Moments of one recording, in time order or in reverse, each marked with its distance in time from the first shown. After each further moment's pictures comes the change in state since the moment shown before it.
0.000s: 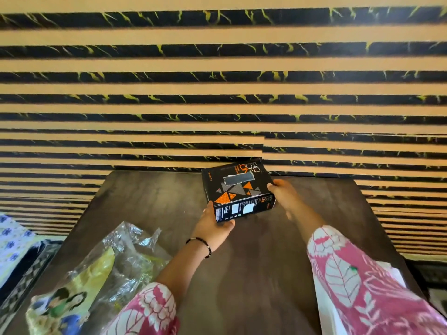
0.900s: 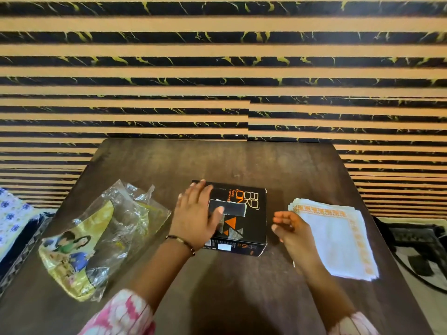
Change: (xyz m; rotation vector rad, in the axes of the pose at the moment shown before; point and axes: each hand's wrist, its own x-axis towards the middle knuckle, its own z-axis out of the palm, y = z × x) left_hand -0.115 -0.014 0.006 0.559 0.149 0.318; right_hand -0.177 0.132 -0.029 0.051 0.094 -0.049
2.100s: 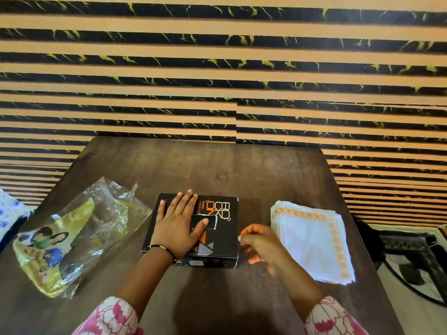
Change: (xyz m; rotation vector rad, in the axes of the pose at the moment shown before) left_hand -0.011 0.004 0.037 0.144 -0.036 -0.061; right_hand 0.007 0.003 -0.001 -0.046 -0.363 0.224
